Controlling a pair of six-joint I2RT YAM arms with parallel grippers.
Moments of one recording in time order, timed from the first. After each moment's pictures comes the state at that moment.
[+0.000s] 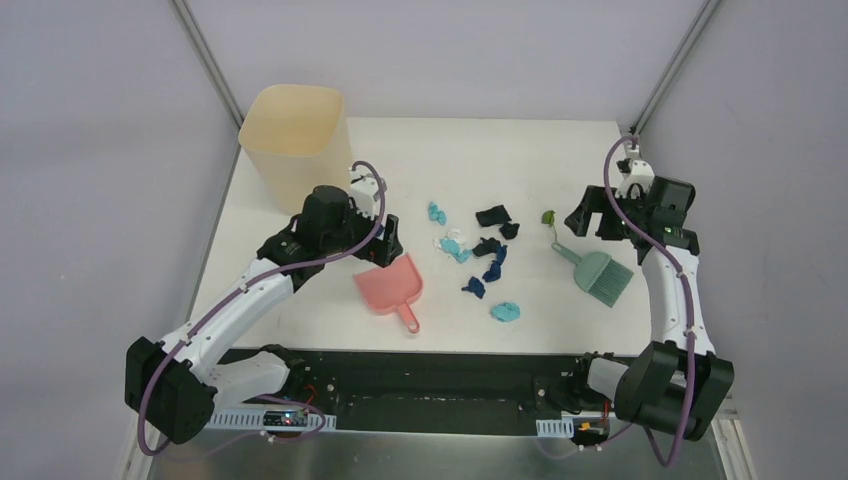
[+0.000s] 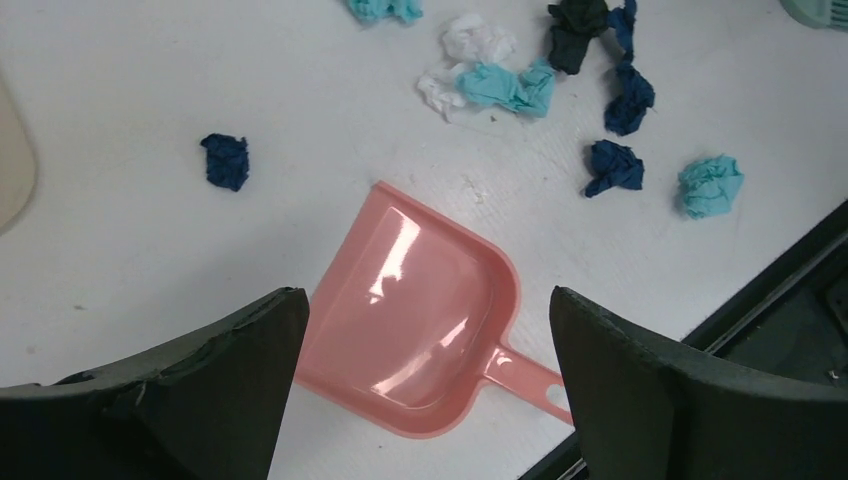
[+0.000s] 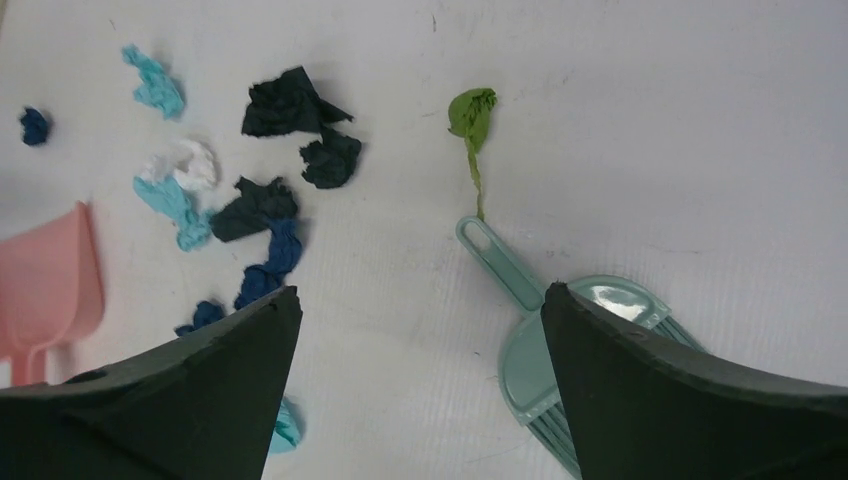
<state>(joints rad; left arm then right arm) -0.52 1.07 0.87 -0.40 0.18 -0.17 -0.26 1.15 0.94 -0.51 -0.51 -0.04</state>
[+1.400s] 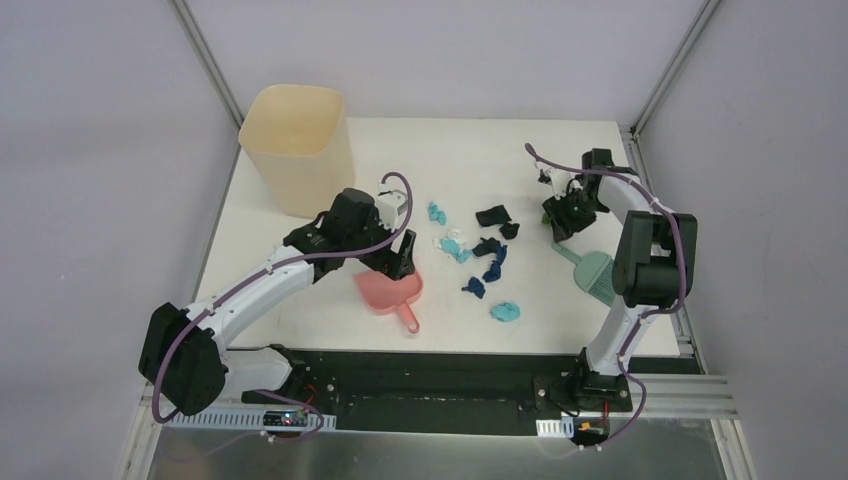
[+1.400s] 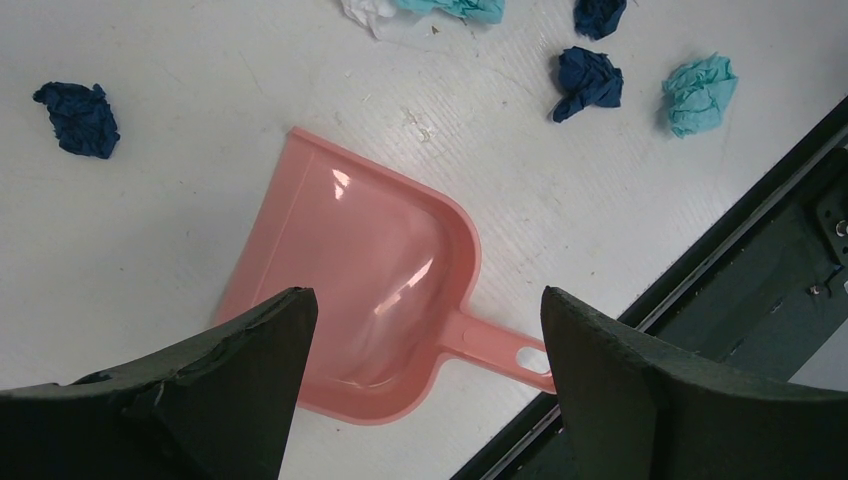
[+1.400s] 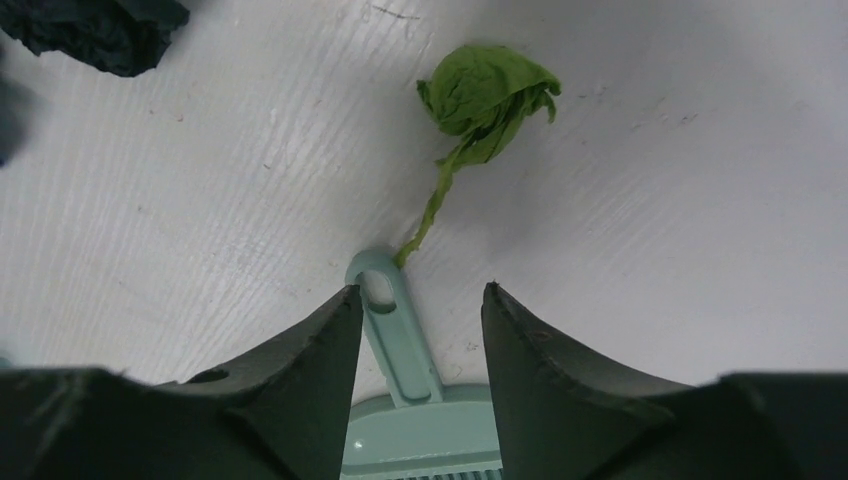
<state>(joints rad) -0.60 1.23 0.89 -0.44 0.27 -0.17 -0.04 1.88 1.34 -0.78 -0.25 -0.66</state>
